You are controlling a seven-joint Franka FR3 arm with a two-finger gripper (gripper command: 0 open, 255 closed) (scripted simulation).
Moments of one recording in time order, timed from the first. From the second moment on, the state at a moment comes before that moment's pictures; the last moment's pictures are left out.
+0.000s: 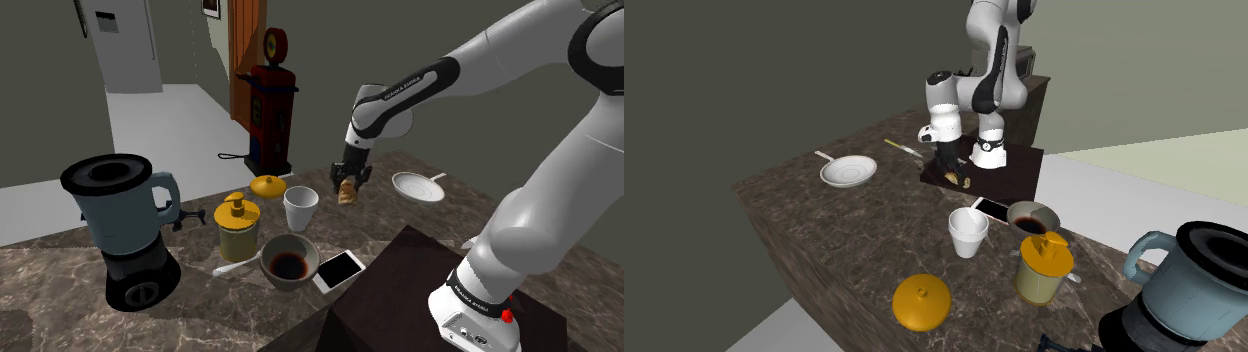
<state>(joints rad) -0.01 -0.11 -0.09 -2.52 0.17 2.32 0.25</state>
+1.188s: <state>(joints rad) 0.23 -0.05 0.19 -2.45 0.24 2.38 0.72</state>
